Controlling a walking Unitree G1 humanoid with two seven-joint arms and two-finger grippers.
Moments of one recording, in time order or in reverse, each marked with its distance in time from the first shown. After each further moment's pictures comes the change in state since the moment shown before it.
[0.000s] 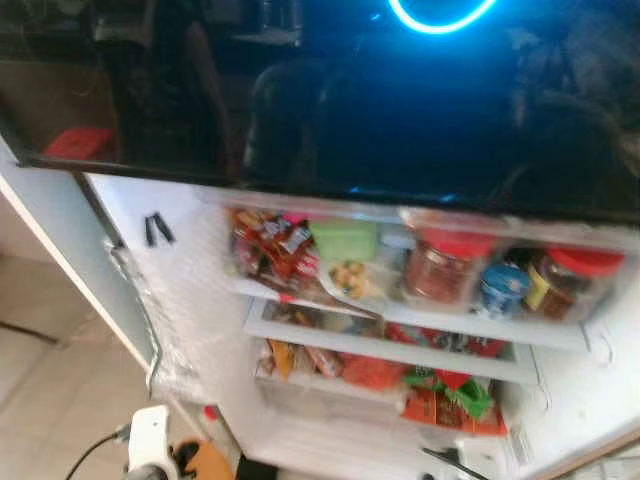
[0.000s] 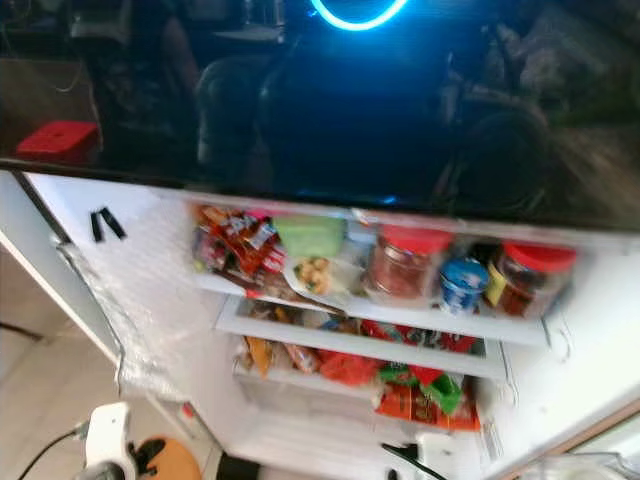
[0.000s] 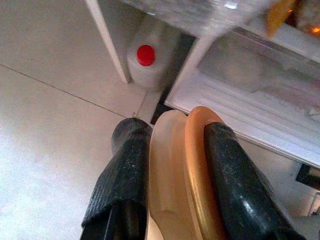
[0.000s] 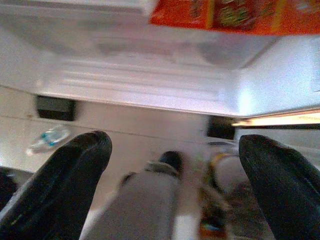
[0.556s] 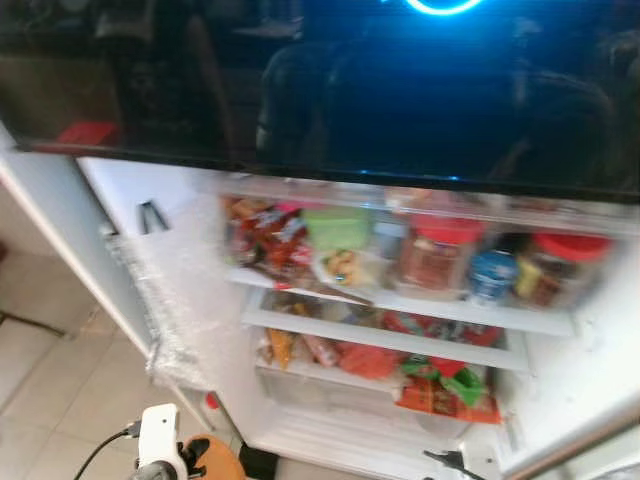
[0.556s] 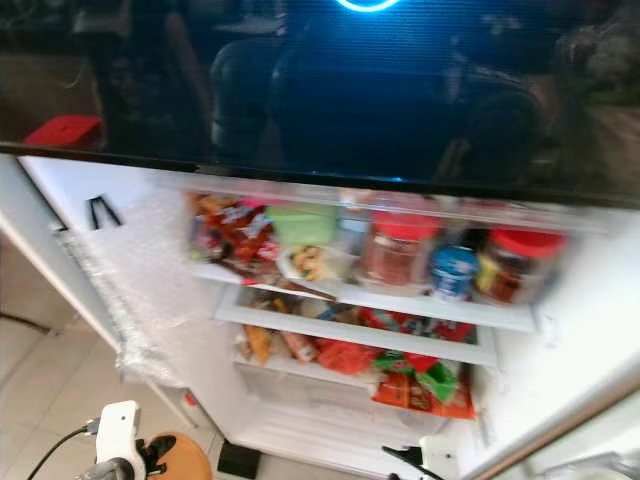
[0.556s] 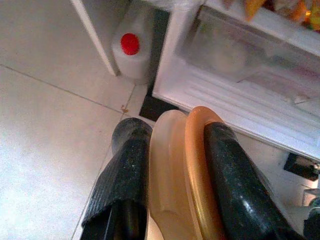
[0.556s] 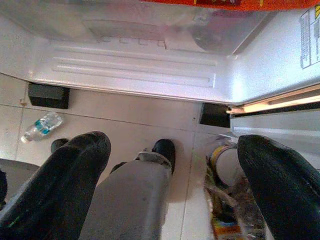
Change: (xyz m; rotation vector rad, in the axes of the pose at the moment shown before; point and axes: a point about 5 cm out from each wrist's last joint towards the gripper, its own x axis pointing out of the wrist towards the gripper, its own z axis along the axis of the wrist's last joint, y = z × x) left arm 0.001 -0.007 0.001 -0.002 -0.005 -0.029; right arm -0.003 -0.009 -0.007 -0.003 0.023 -0.010
